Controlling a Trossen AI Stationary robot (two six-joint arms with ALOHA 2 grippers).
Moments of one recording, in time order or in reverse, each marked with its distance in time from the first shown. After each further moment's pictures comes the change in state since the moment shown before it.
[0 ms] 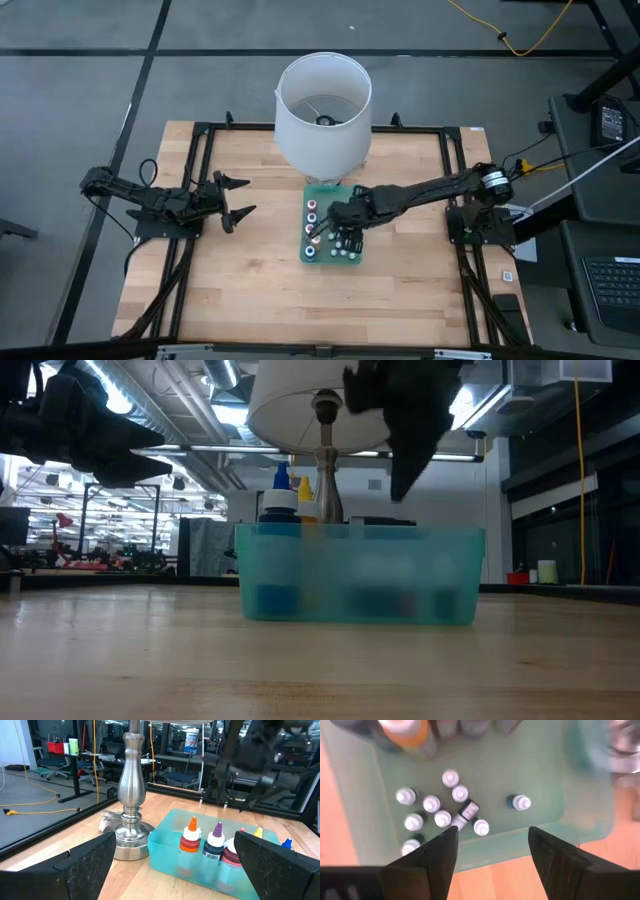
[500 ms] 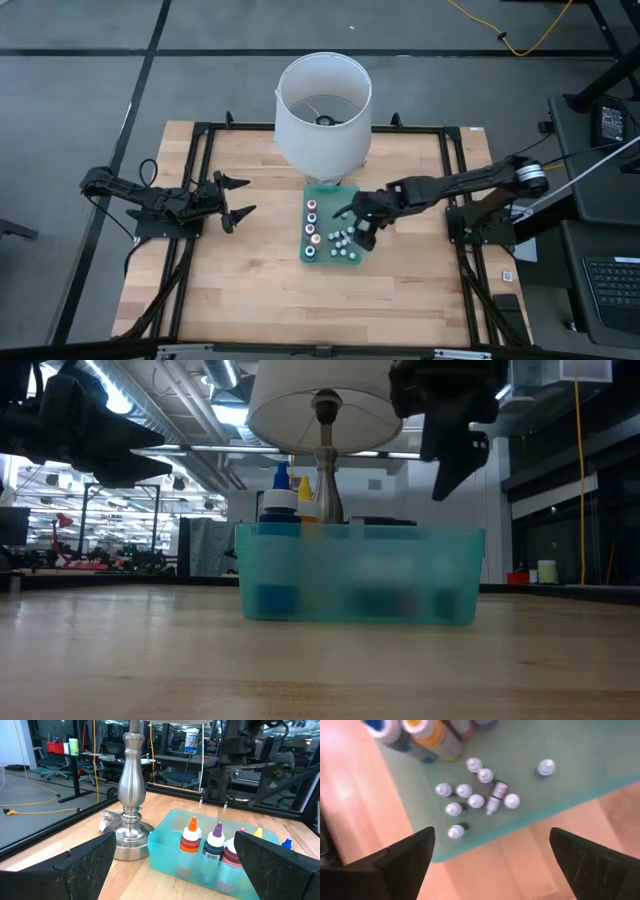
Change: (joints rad) left arm 0.000 0.000 0.000 0.000 0.000 0.000; right arm -0.041 -0.285 -0.311 0.222 -0.210 0.280
